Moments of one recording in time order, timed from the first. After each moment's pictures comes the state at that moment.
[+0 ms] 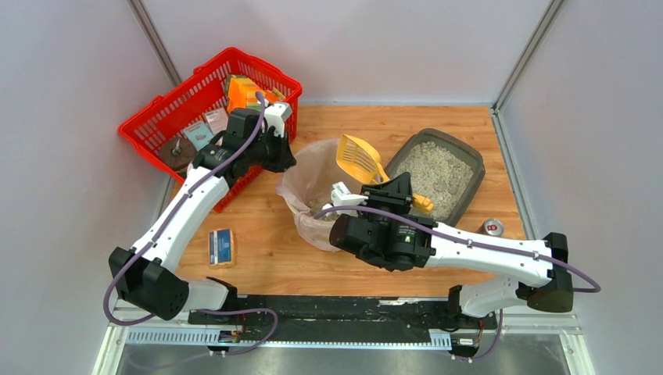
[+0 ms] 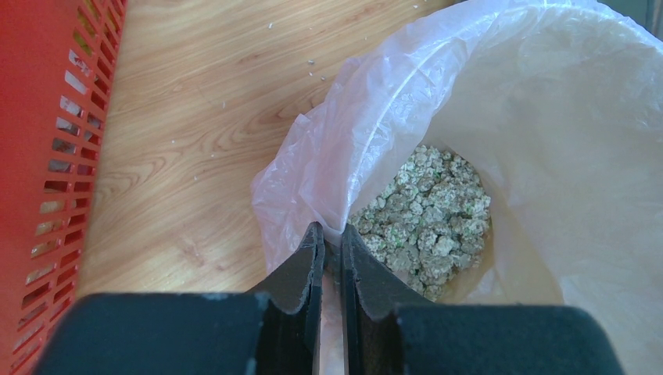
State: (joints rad) left arm -0.39 1.33 1.33 -0.65 0.26 -0.13; right arm 1.36 1.32 1.31 -0.99 1.44 -0.44
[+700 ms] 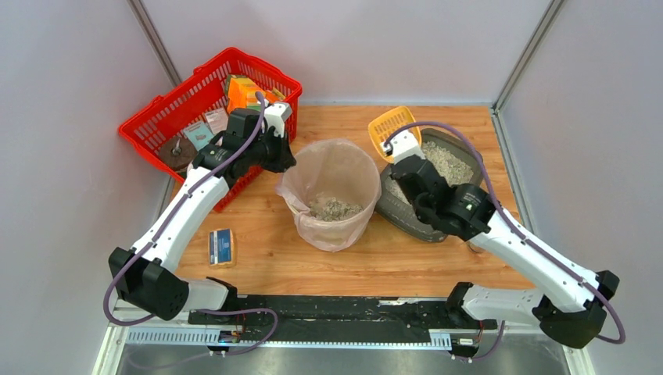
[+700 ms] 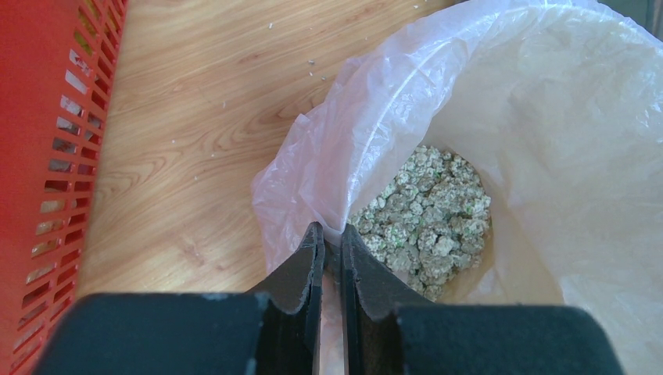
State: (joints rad) left arm -0.39 1.33 1.33 -0.65 0.26 -0.13; right arm 0.95 1.12 1.31 -0.89 0.79 -0.02
